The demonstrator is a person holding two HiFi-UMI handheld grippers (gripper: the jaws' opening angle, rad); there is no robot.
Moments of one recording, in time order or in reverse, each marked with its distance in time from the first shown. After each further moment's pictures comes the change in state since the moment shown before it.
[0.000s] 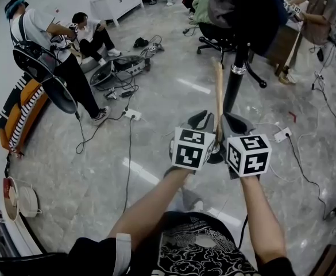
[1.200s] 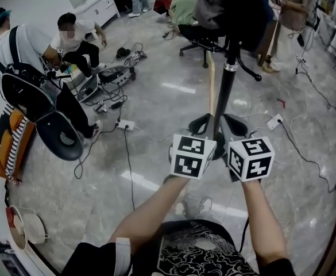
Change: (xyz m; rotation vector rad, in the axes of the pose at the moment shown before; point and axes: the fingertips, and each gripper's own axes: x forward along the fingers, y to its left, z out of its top) left arm -0.049 0.000 0.023 0.059 -0.052 -0.162; right arm -0.023 0.043 0.024 0.039 -0.048 -0.122
